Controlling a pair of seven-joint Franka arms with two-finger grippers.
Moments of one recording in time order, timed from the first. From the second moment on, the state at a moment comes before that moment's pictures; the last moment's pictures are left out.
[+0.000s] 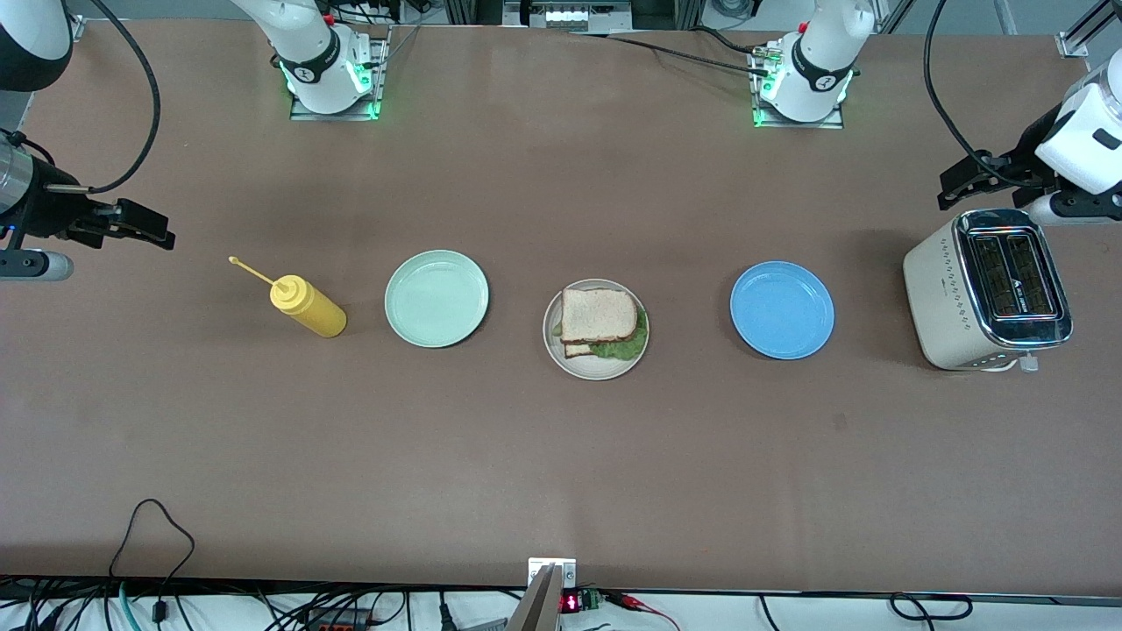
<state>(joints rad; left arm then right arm) -0.03 -0.10 0.03 -1.77 0.01 1.60 -0.05 0.00 0.11 -0.02 -1.57 0.02 1.58 0.00</state>
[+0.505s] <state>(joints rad) -0.04 -0.10 0.02 -1.77 0.01 1.60 -0.05 0.00 0.11 -0.02 -1.57 0.02 1.58 0.00</state>
